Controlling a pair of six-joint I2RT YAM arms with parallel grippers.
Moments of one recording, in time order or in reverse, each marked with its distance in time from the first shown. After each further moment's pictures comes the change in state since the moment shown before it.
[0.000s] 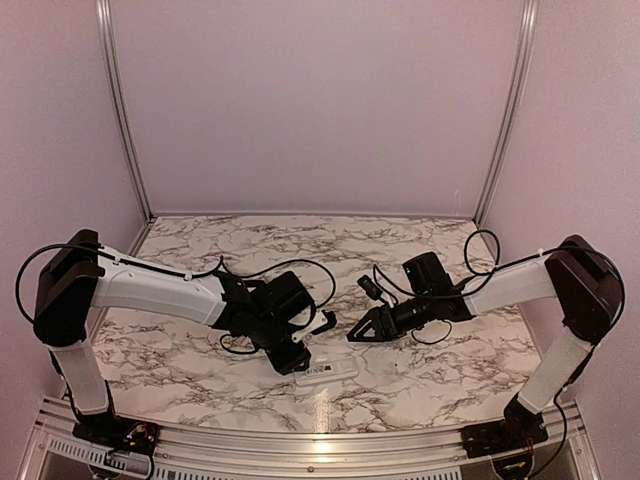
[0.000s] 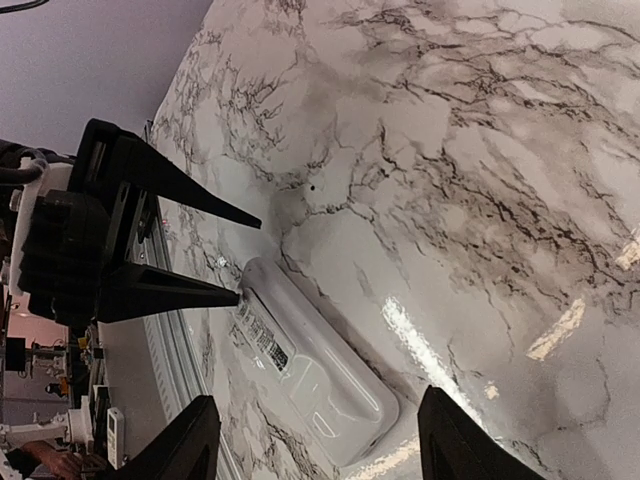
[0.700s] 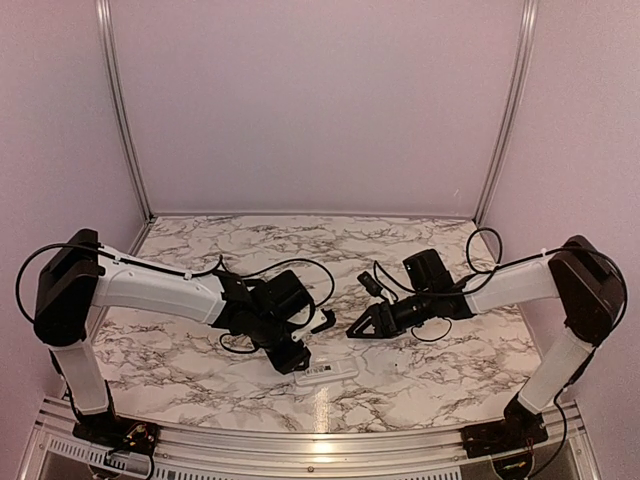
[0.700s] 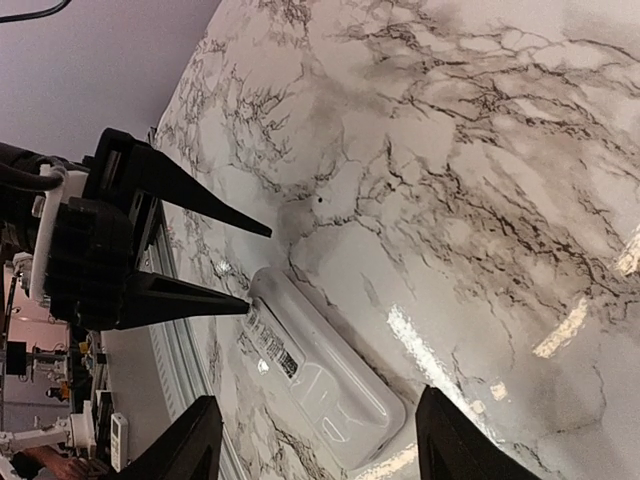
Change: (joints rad) left arm 0.007 -0.004 0.002 0.001 0.010 -0.009; right arm 0.000 -0.012 0.013 -0.005 0.003 0.013
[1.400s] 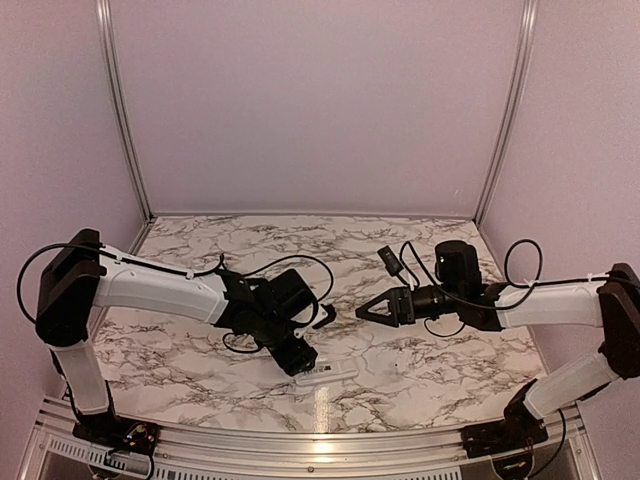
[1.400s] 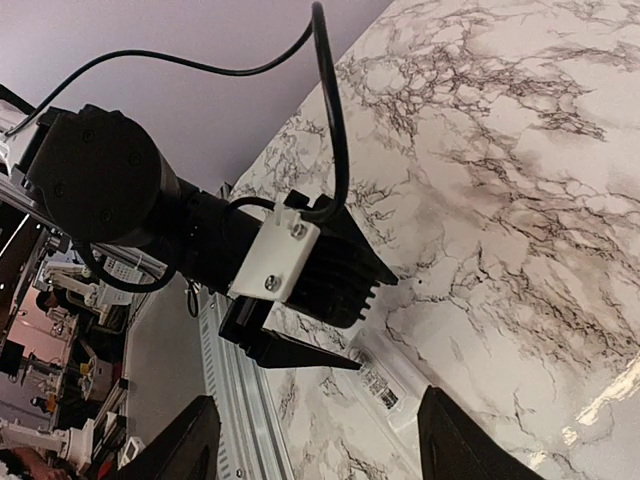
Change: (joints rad) left arm -0.009 0.031 0.032 -0.005 -0.044 -0.057; right arm 0.000 -0.266 -0.132 0.237 -0.021 0.125
